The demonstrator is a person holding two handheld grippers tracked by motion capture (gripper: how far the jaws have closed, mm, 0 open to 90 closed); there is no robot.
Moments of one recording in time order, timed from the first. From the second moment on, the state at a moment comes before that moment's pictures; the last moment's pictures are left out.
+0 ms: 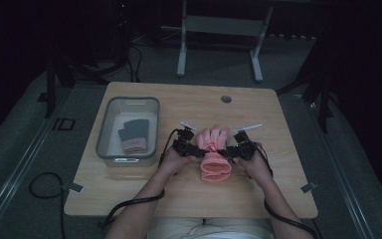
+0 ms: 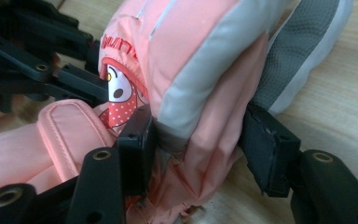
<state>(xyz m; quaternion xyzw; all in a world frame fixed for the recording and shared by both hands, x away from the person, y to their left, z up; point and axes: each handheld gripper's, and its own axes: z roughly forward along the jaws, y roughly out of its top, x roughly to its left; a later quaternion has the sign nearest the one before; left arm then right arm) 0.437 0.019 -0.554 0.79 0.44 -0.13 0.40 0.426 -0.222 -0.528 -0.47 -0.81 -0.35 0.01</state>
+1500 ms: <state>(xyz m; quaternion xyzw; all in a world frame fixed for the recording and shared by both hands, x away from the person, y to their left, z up) 0.412 0.099 -0.393 0.80 0.41 0.04 0.44 0.426 -0.143 -0.405 -0.38 -0.80 -0.47 -0.05</state>
